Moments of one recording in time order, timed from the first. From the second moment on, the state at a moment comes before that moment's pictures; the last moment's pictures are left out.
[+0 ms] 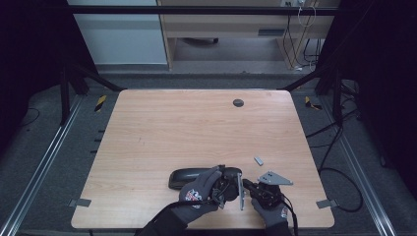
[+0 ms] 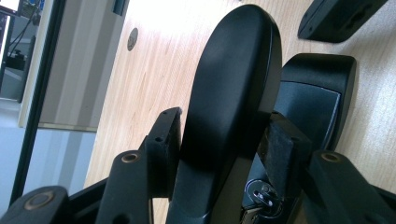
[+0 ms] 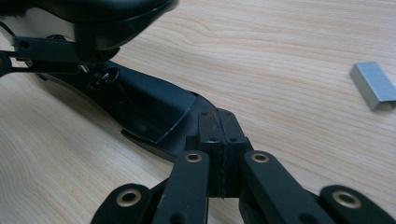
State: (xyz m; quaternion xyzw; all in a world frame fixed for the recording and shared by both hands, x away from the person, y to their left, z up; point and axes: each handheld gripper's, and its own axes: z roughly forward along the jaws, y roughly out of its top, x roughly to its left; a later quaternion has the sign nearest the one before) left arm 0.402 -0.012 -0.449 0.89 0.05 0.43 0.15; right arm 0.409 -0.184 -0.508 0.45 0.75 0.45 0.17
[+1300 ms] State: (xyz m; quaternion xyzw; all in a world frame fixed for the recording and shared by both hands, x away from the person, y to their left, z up) left arm 0.398 -0.013 -0.456 0.87 0.04 0.47 0.14; right arm 0.417 -0.163 -0.510 0.45 0.75 0.47 0.14
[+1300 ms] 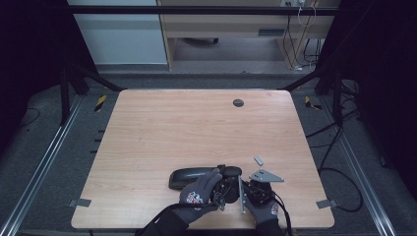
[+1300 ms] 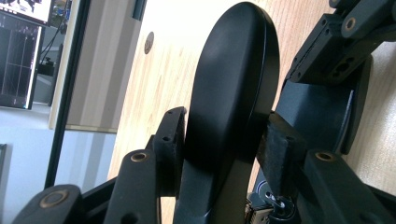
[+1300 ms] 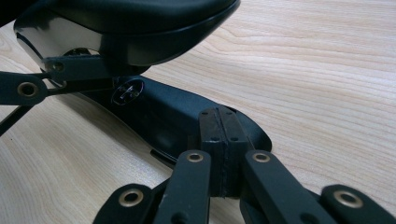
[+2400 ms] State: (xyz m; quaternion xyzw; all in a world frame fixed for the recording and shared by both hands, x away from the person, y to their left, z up) left arm 0.398 -0.010 -0.454 0.87 0.04 0.46 0.15; right arm 0.417 -0.164 -0.510 0.46 0.74 0.47 0.14
